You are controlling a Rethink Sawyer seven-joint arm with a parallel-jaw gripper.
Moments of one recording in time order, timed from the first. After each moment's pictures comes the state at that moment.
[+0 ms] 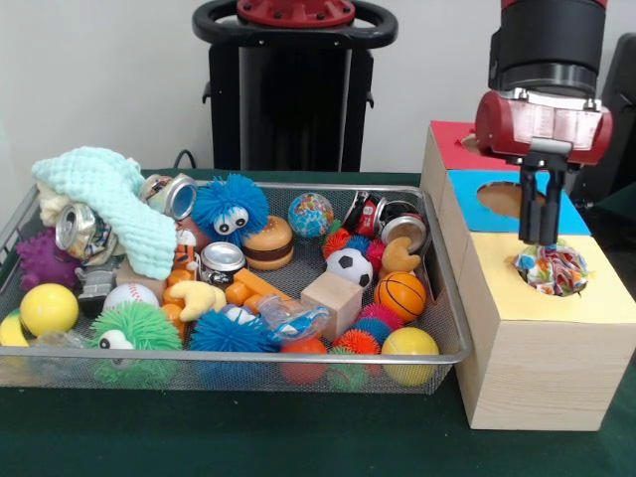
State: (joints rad) arm 0.18 -0.62 -0.22 1.61 0.06 -0.04 1.75
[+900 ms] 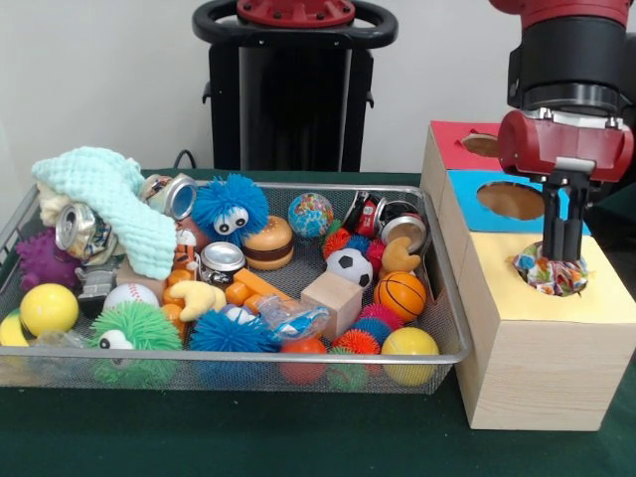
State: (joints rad) arm 0.21 -0.58 -0.22 1.57 0.06 -0.04 1.75
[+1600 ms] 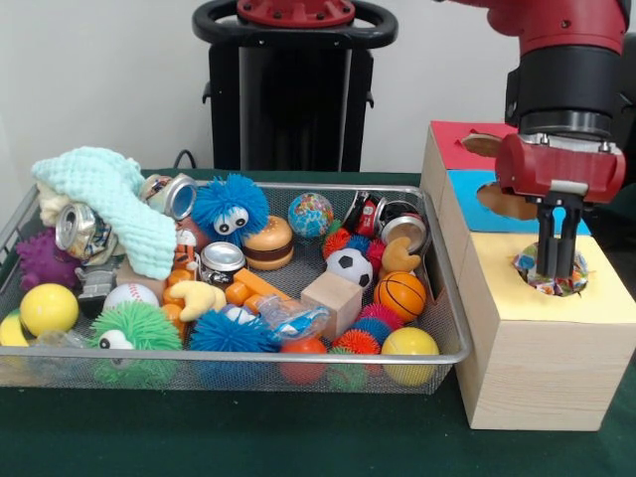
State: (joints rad) arm 0.23 -0.53 -0.22 1.56 0.06 -0.04 1.75
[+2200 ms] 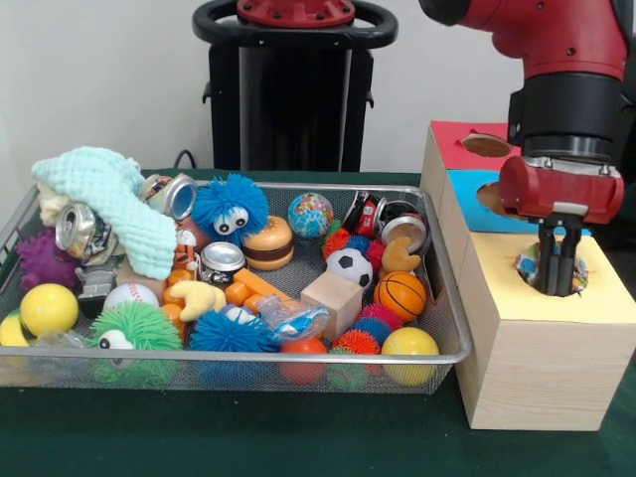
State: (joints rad) arm 0.26 -0.47 -0.24 1.53 0.06 -0.04 1.75
